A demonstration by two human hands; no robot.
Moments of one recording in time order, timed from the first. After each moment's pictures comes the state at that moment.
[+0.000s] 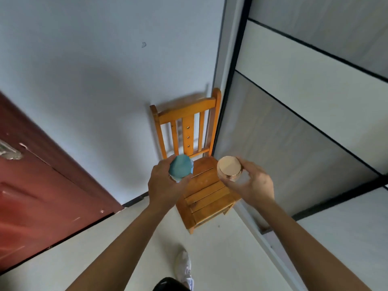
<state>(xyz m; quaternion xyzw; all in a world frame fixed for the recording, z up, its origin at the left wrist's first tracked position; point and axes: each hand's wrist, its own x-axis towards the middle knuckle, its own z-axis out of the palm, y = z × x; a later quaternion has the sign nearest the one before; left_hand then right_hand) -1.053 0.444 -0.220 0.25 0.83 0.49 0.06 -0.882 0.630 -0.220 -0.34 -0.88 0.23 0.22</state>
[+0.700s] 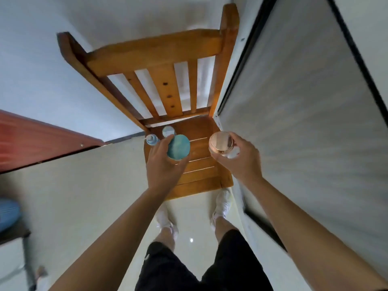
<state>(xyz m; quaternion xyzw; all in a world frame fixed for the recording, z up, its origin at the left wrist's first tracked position) -1.094 0.681 -0.397 0.06 0.92 0.36 0.12 -1.013 0.878 -0.408 -0.32 -0.87 0.37 -0.02</state>
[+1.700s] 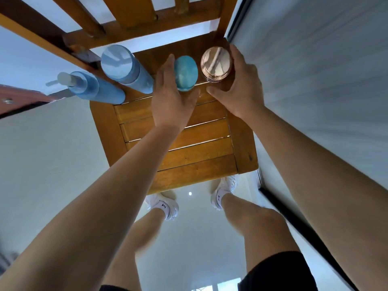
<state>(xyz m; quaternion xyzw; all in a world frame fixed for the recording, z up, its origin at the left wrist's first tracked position) -1.150 0.749 -0.701 0.14 0.93 0.32 0.11 -1.095 0.917 -0.717 -0.29 -0.91 0.30 -0.06</state>
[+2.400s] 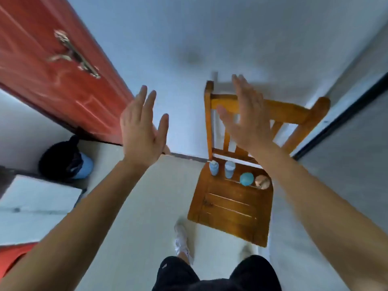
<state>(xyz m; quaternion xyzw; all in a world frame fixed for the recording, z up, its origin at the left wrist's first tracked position) -1.138 0.522 -0.188 0.10 0.94 0.17 -0.27 -1.187 0.772 -0.228 0.10 -0.92 0.31 0.22</state>
